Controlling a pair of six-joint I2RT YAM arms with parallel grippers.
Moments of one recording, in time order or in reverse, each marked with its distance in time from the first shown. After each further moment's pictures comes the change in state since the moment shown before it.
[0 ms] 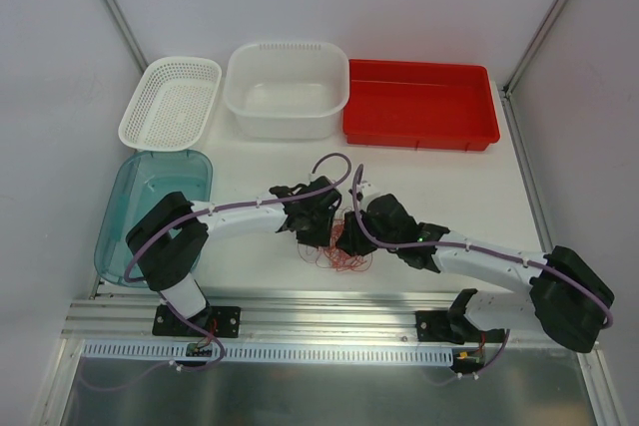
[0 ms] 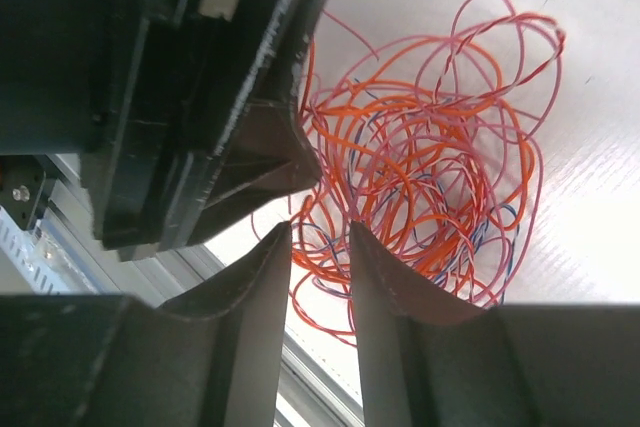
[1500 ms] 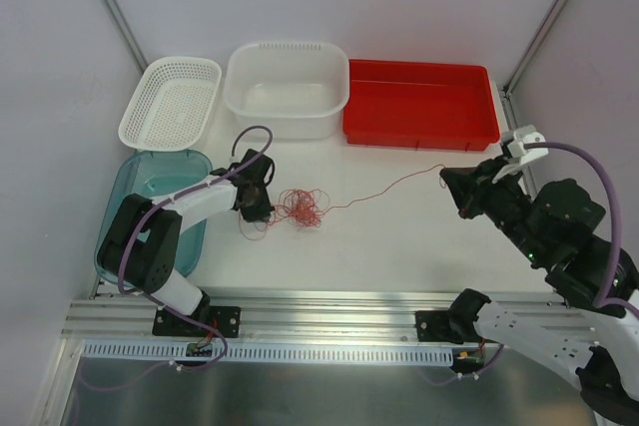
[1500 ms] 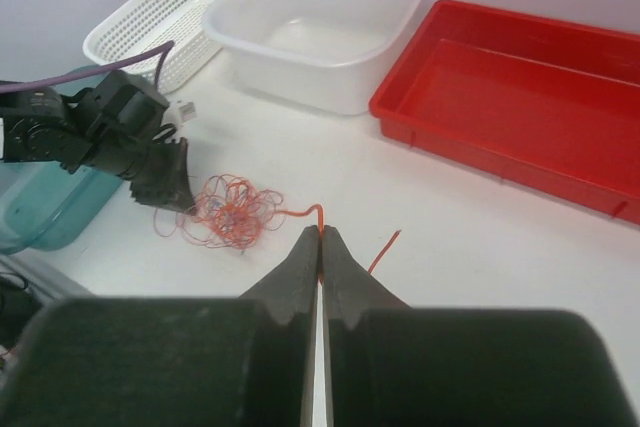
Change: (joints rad) left arm 0.467 -0.106 -0.160 0.005 -0.071 -0.010; right arm -0.097 -0.538 0.739 -0.763 0.373 -0.326
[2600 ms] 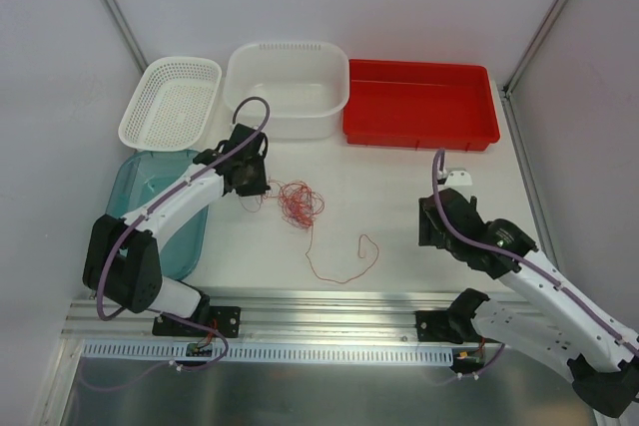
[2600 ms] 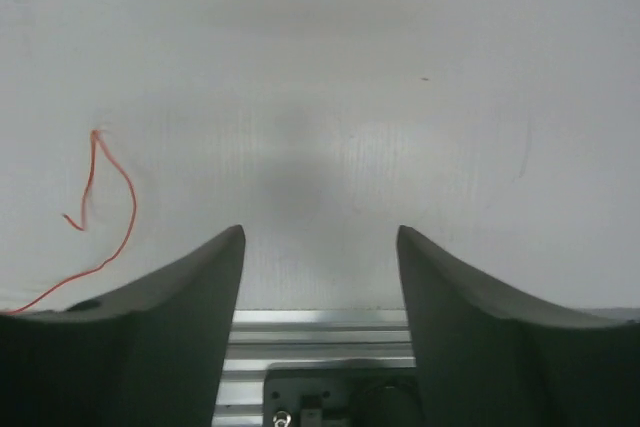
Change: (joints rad) left arm 0.040 -0.112 0.193 -0.145 -0.034 0.220; right arm -0.053 0.105 -0.452 -0.261 0.267 0.335
